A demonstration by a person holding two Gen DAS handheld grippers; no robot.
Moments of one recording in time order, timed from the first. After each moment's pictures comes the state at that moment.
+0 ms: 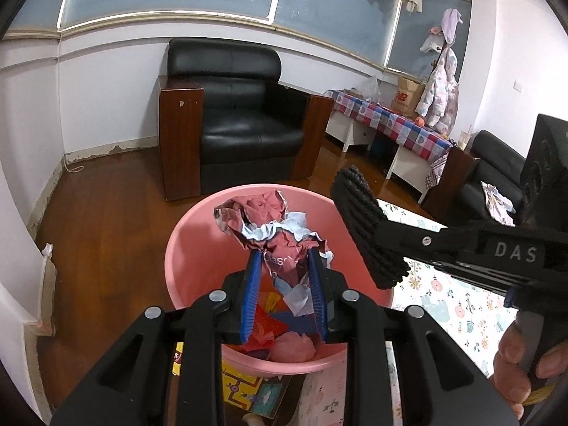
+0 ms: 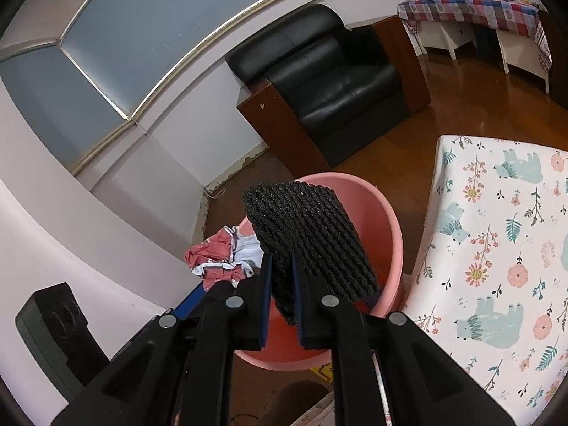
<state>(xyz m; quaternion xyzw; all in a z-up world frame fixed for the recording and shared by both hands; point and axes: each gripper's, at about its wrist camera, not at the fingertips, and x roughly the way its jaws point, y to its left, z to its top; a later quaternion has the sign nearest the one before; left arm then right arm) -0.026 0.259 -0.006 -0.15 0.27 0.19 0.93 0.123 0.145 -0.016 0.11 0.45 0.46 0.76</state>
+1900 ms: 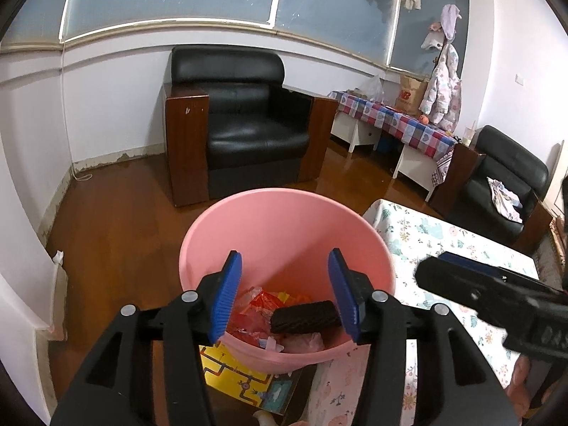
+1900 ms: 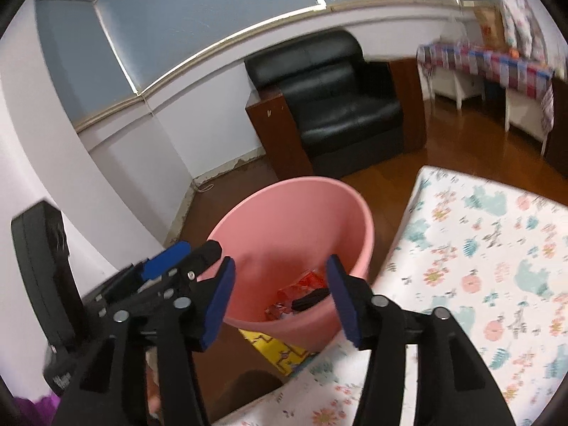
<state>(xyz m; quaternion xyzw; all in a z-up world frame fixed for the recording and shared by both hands) -0.037 0.244 0.002 -0.13 0.27 0.21 0.93 0.073 0.107 0.002 0.02 0.37 0.47 0.80</state>
